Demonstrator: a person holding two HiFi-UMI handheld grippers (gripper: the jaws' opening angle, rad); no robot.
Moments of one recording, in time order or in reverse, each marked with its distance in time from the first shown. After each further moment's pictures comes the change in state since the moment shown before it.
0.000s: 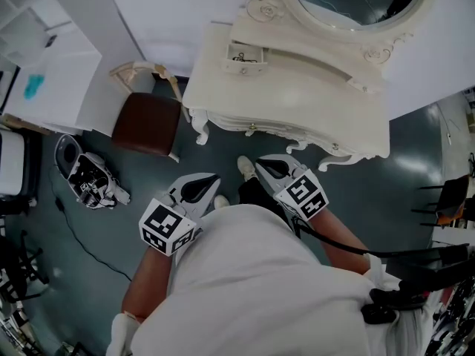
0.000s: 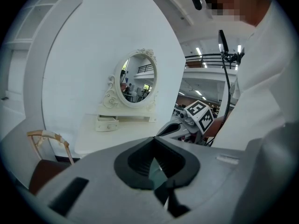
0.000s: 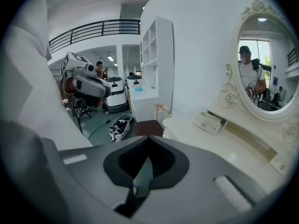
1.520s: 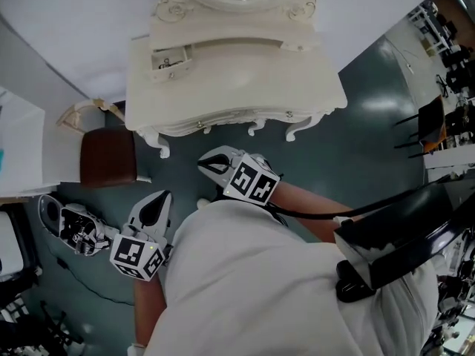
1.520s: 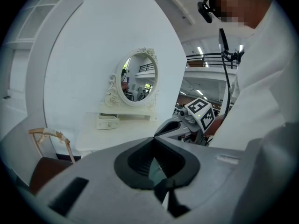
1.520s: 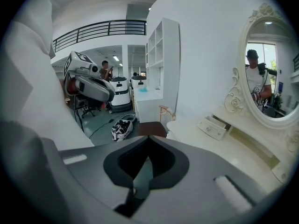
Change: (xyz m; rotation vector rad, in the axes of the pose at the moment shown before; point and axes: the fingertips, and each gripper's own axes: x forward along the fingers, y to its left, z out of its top) left arm -0.003 0.001 -0.010 -0.017 0.015 0.009; right arm 0.007 0.011 0.011 -0.064 -0.011 0.023
